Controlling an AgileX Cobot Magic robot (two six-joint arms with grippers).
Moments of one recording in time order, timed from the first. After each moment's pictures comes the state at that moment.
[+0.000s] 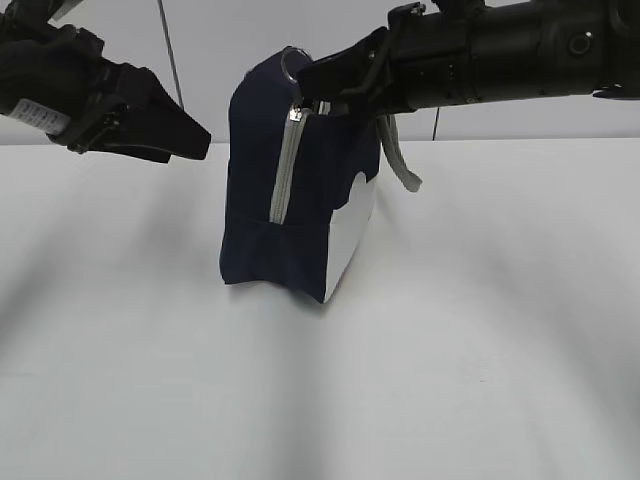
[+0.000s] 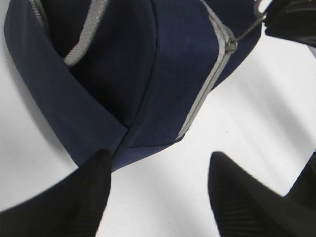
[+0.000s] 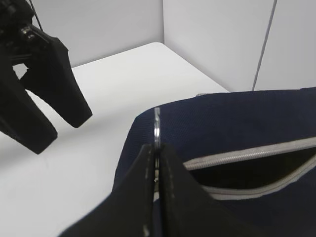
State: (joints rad) left arm -0.20 1.53 -1.19 -0.84 0.88 0.74; right arm 0.30 1.69 -1.21 -1.53 -0.63 1.20
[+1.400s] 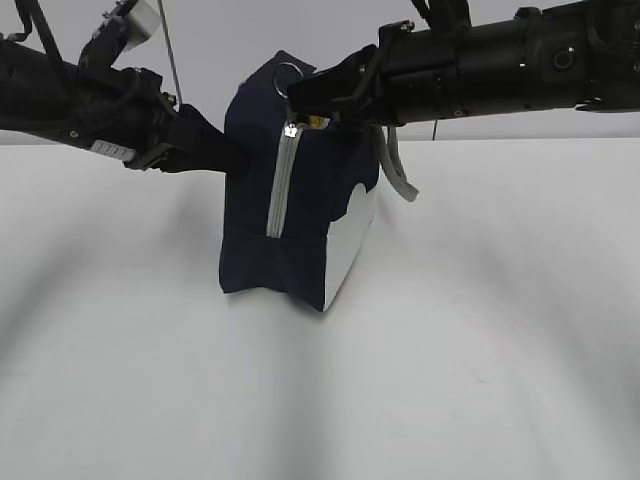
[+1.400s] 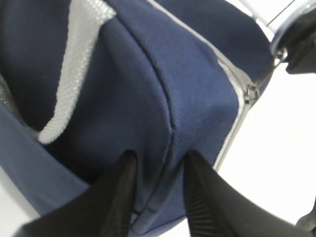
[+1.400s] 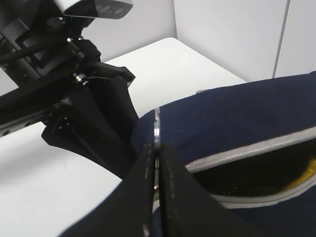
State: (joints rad) left arm -0.20 1.73 -1.19 -1.18 0.84 1.24; right arm 0.30 1.74 -1.22 -1.52 -0.68 1.25
